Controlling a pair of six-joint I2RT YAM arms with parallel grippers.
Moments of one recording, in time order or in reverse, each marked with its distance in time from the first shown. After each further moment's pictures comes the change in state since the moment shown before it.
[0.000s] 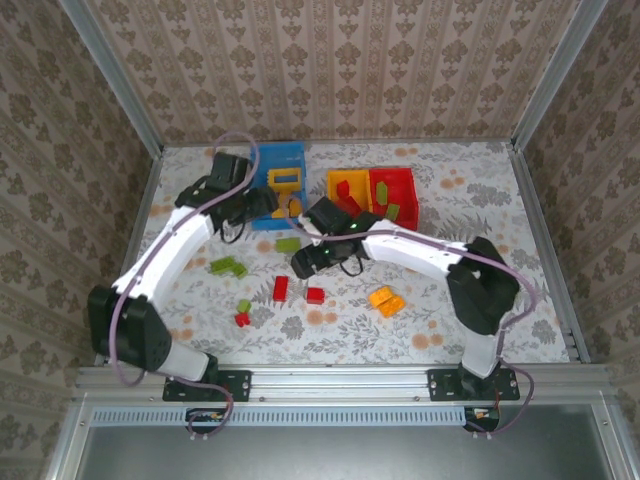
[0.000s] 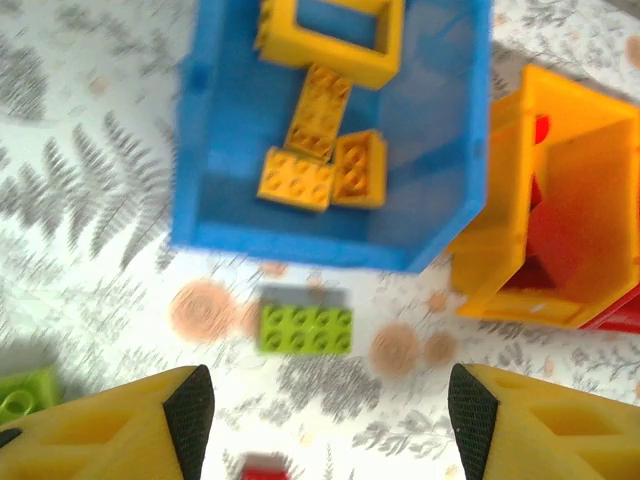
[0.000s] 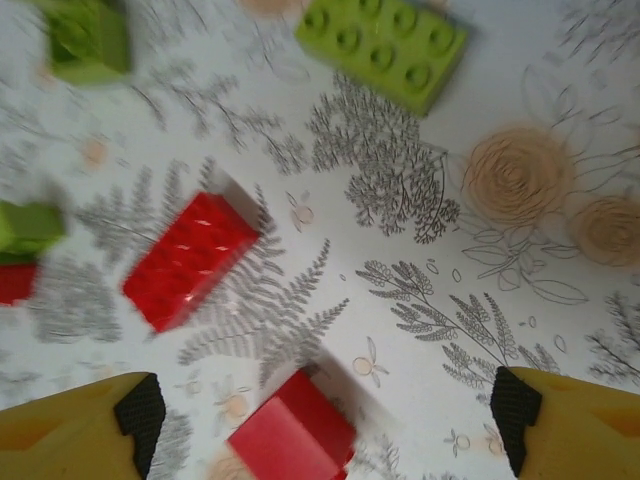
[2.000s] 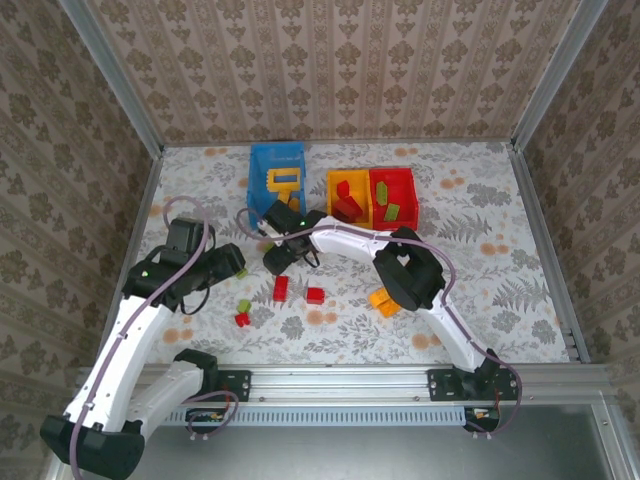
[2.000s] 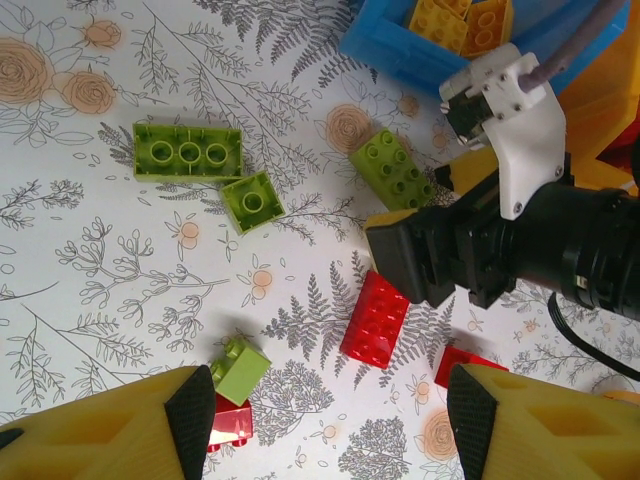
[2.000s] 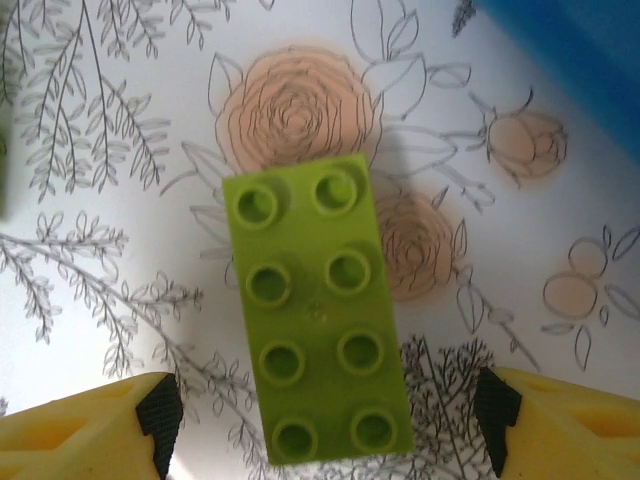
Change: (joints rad) left arm 0.040 -0.544 -0.291 -0.283 -0.029 -0.059; right arm 0.040 0.480 0.502 -0.038 0.077 -0.195
